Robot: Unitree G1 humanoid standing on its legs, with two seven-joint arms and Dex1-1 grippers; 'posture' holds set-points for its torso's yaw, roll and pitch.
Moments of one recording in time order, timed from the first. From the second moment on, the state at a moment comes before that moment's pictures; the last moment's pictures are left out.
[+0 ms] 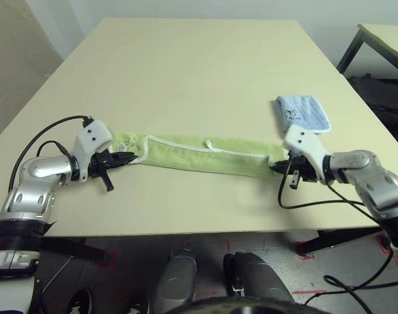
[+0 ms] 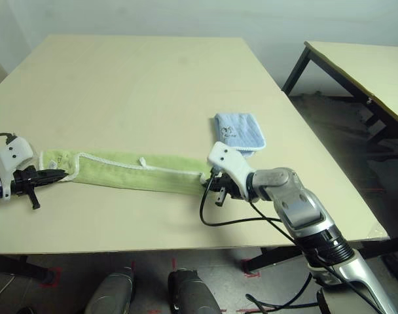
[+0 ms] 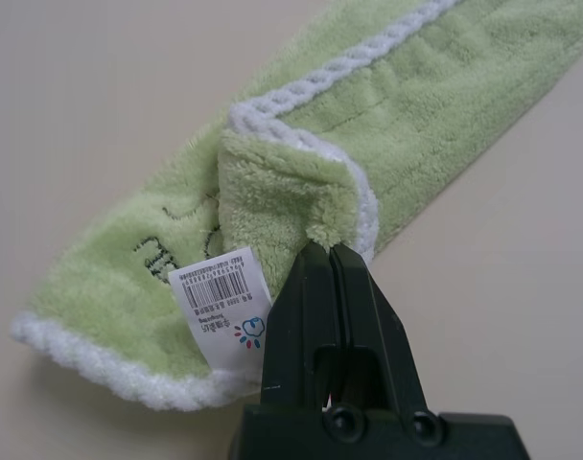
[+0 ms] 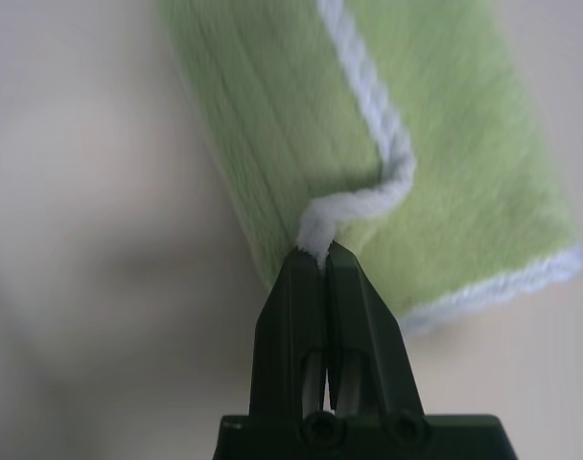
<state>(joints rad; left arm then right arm) -0.23 0.87 0.10 0.25 -0.18 0.10 -1.06 -0.35 -0.82 0.29 -0.14 0.12 0.61 0.98</state>
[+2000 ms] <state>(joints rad) -0.29 0.91 0.09 0.40 -0.16 0.00 -1.10 -0.64 -0.90 0.45 -0.34 0.17 1.16 1.01</state>
